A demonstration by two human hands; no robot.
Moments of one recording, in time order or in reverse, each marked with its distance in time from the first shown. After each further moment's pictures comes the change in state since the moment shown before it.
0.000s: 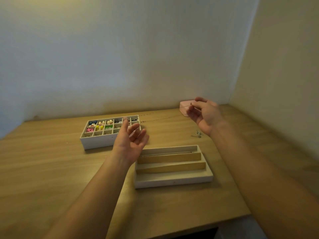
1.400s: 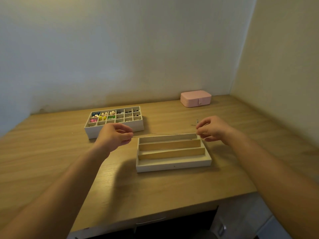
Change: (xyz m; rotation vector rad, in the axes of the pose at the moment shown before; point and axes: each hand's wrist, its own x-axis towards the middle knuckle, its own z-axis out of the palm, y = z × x) left_hand -0.017 0.036 -0.051 1.172 0.016 0.314; right_hand -0.009 0.028 -0.083 -1.096 -0.118 0.175
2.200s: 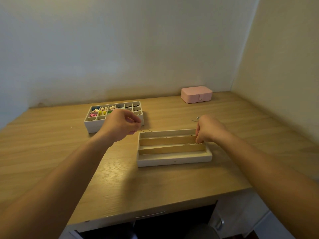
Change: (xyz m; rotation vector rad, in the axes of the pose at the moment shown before) left_hand -0.012 0.031 0.009 0.273 -0.021 0.246; right_hand -0.005 -0.009 0.030 -0.749 0.094 -0.027
